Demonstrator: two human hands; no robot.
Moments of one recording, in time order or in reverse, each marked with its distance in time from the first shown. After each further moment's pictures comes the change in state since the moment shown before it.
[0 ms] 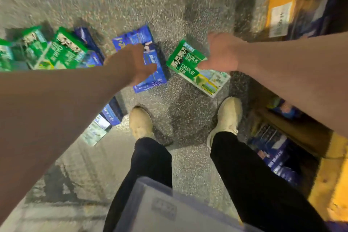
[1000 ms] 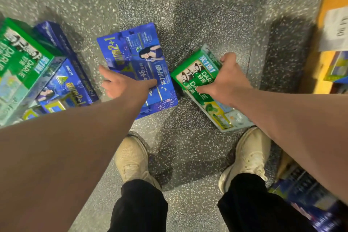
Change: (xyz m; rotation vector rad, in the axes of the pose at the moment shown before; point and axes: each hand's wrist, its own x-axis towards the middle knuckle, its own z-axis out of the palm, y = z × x) left_hand 0.153 -0.018 0.159 -0.721 0.273 -0.808; right_hand 0.154 0.011 0.141 0.464 0.170 0.251
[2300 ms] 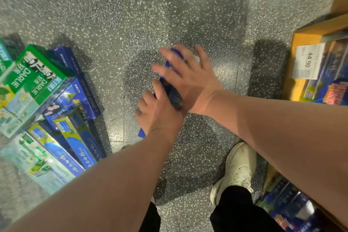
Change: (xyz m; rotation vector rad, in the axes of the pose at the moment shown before) left_hand -0.094 0.024 -0.009 0.355 -0.088 0.512; right_hand -0.026 -0.089 -0.041 -0.753 0.151 -0.856
